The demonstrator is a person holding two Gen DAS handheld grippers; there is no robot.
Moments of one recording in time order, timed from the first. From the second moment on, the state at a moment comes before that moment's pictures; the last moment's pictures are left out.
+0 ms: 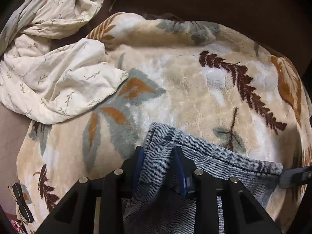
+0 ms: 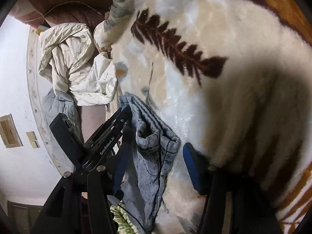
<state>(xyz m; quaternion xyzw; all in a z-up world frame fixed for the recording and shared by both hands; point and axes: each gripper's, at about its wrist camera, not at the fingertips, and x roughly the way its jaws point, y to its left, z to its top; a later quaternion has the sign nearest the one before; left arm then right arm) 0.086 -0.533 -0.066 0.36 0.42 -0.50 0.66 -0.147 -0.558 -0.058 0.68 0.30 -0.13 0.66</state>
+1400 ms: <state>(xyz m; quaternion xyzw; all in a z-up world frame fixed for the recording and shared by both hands) 0.104 -0.446 0.002 0.21 0.36 -0.53 0.74 -0.108 -0.486 0.011 0.47 0.32 -0.11 0.81</state>
